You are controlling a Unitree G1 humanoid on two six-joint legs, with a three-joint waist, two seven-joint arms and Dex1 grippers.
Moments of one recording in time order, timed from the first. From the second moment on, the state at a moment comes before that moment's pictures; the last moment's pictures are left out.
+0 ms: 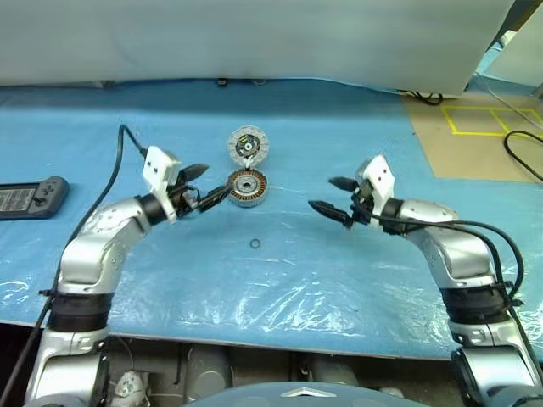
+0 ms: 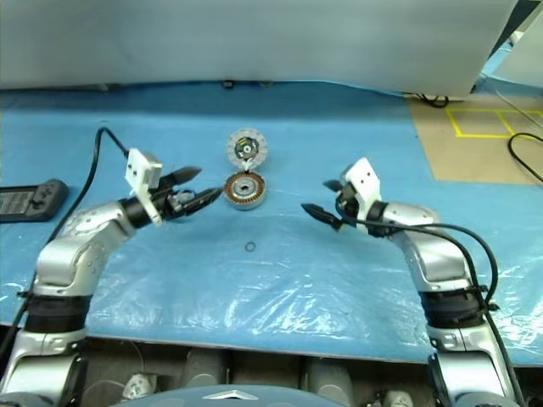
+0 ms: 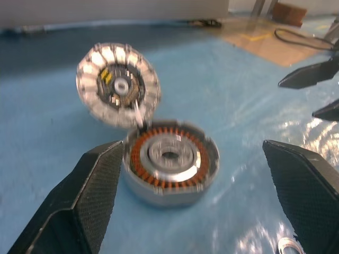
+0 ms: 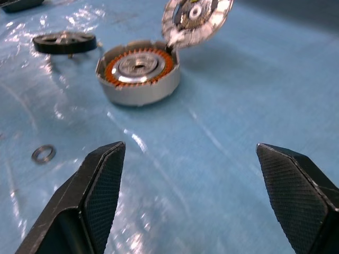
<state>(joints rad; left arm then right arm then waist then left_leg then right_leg) -0.29 0.54 0.12 -0.15 -0.53 0.54 -0.77 -0.35 -0.56 0.01 -0.16 0.32 0.62 0.81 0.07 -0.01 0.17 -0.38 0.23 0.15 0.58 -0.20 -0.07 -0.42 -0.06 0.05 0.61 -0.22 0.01</state>
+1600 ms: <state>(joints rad) -0.27 0.67 0.06 -0.14 -0.47 0.39 -1.01 -0.78 -0.49 0.27 0.23 0.17 0.23 1.04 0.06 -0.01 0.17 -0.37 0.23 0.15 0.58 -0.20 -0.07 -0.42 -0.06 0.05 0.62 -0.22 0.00</state>
